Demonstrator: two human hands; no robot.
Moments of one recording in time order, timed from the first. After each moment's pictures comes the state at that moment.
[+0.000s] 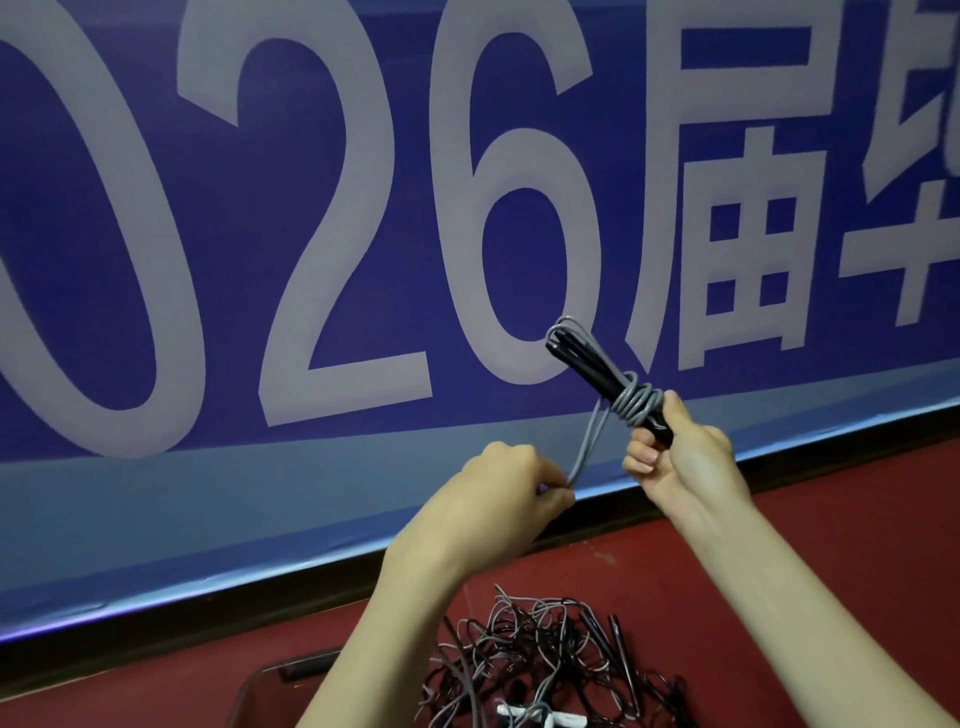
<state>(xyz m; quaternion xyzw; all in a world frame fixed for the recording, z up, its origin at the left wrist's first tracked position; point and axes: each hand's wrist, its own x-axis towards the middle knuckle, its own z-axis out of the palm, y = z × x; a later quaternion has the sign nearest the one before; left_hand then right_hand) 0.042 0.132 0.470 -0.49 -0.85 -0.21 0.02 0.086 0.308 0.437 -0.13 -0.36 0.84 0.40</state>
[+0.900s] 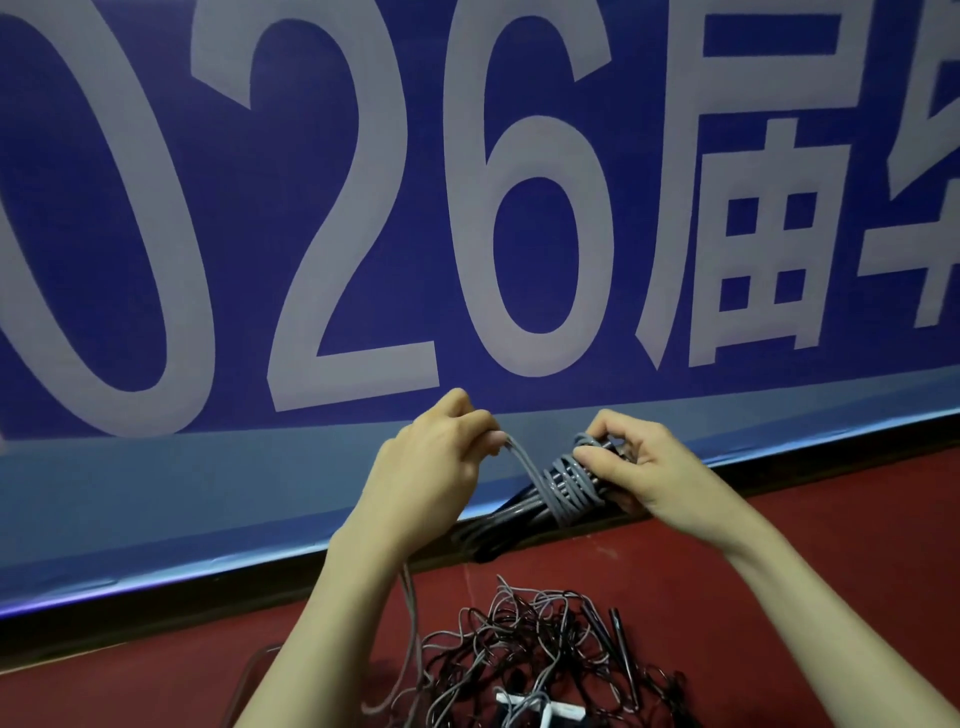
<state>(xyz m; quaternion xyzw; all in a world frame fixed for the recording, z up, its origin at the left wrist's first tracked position) -0.001 0.105 0.459 -0.43 -0.84 -0.24 0.22 0.104 0.302 0.430 0.05 -0.82 0.52 0.24</state>
